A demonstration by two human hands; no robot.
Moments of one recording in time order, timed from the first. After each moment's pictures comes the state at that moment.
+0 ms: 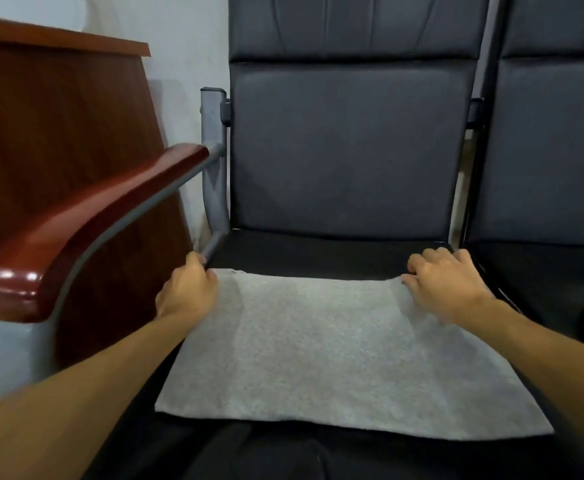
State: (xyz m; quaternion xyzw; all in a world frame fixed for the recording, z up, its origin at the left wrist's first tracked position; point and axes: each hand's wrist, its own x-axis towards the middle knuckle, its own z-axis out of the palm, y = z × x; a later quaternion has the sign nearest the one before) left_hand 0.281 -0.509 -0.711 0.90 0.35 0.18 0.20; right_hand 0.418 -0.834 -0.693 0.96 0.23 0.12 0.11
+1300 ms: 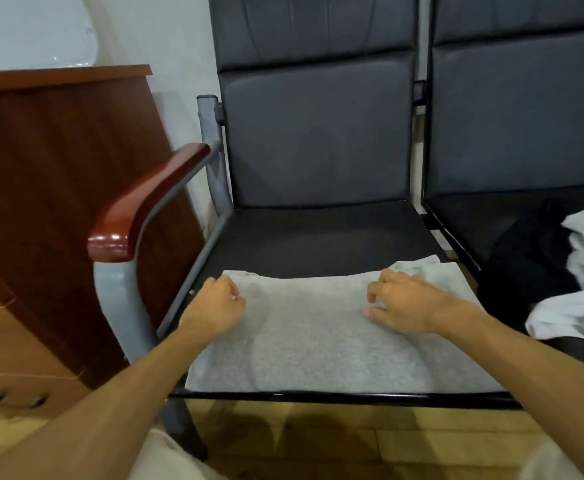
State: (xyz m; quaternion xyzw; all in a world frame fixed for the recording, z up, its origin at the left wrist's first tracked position) left_hand 0.147 -0.595 -0.688 0.95 0.25 0.02 0.18; right_hand 0.243 -0.871 -0.686 0.94 0.32 -0.08 0.03
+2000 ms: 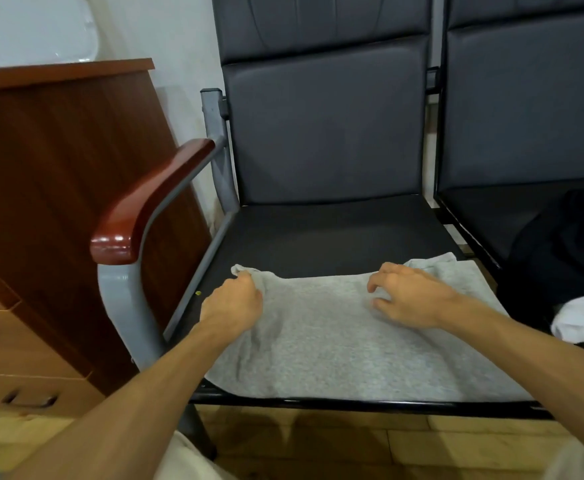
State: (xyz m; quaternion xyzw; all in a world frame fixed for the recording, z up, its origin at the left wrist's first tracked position) left_hand 0.165 -0.610 -0.688 0.96 0.27 -0.02 0.09; right_hand 0.256 -0.857 -0.695 0.94 0.33 -0.04 -0.05
